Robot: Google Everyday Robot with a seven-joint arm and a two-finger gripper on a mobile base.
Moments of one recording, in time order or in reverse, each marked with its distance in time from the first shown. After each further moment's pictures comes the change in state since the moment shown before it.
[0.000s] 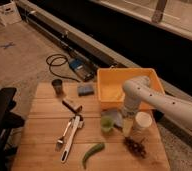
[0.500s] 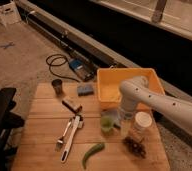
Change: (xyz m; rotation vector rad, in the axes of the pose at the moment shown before) arm -0.018 0.022 -0.010 -0.008 -0.014 -0.074
